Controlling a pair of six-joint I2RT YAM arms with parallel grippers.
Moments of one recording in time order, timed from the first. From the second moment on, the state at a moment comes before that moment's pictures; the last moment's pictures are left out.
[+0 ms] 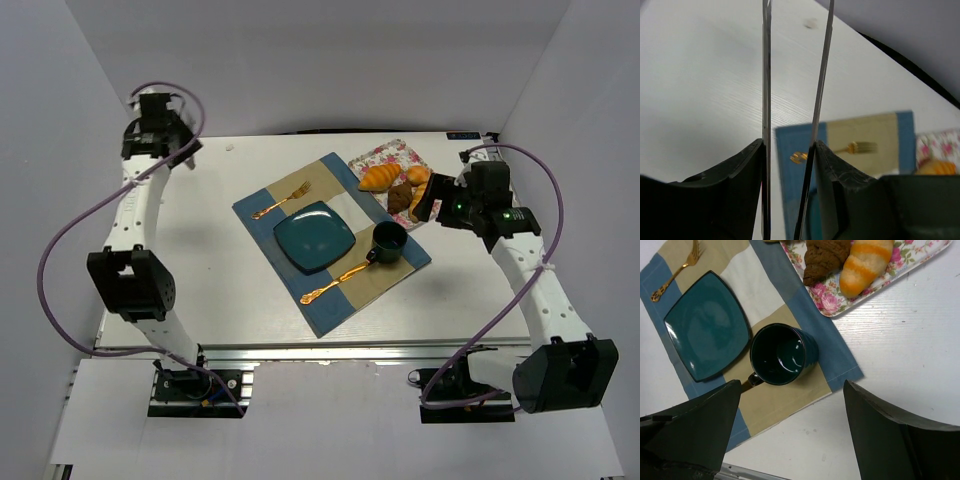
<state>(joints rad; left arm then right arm) 0.06 1.76 1.82 -0.71 -0.15 -0.53 0.14 1.20 1.13 -0.61 -0.18 0.29</state>
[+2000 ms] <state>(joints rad) -0.64 2.25 2.12 -0.67 -0.01 -0.21 0.15 0.92 1.21 -0.77 0.15 0.31</state>
